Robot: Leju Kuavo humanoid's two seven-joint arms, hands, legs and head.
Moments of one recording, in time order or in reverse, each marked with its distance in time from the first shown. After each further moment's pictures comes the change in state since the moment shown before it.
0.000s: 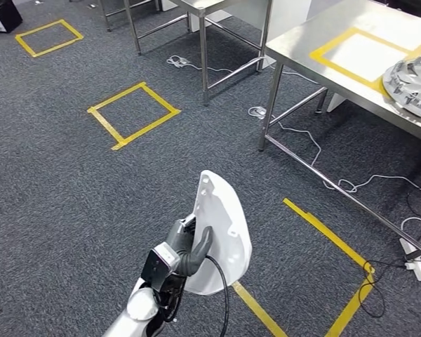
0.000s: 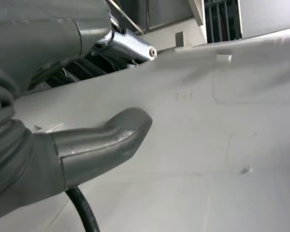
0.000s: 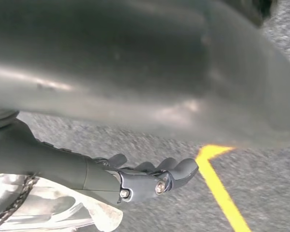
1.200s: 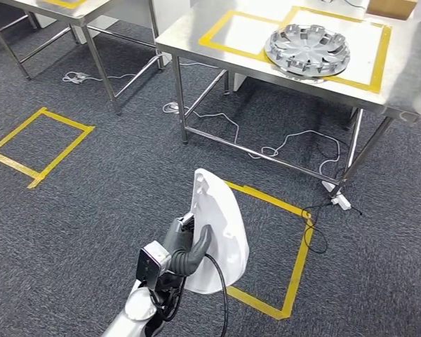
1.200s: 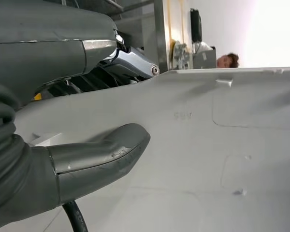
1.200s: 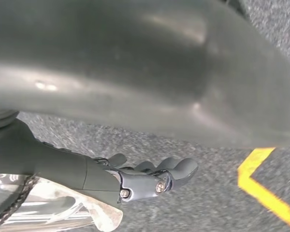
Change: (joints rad) left arm 0.018 0.002 0.008 -0.050 0.017 -0.014 -0.018; right arm -0.024 0.053 -0.019 0.002 -0.015 0.081 -0.046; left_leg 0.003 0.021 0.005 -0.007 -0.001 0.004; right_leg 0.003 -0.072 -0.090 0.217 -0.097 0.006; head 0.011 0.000
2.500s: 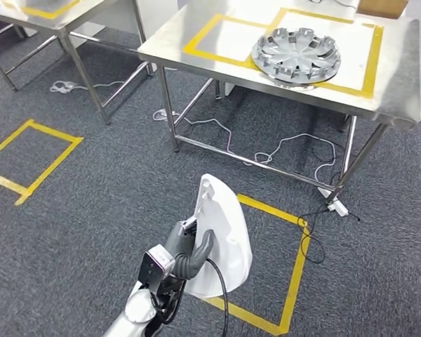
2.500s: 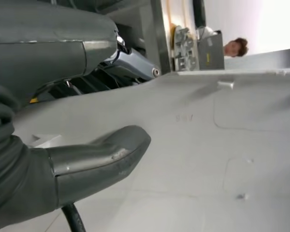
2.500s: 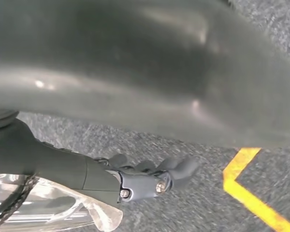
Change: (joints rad) left arm 0.013 0.000 0.015 0.001 -0.031 -0.037 0.002; right arm 0.014 -0.031 -0.004 0.002 0.023 0.091 -0.009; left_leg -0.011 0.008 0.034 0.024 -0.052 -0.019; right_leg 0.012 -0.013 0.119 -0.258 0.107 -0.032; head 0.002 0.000
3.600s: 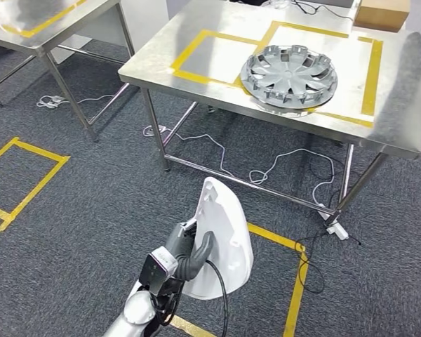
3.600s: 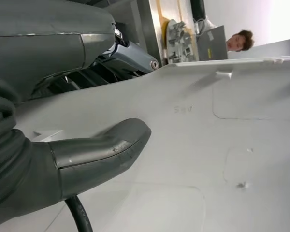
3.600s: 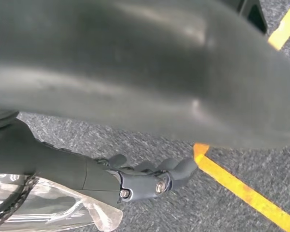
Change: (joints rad) left arm 0.011 0.000 0.011 -0.005 -0.022 -0.002 0.018; right arm 0.004 -0.006 -0.011 0.002 0.001 0.005 0.042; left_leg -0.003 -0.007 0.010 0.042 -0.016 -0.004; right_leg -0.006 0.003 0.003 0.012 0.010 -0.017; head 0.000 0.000
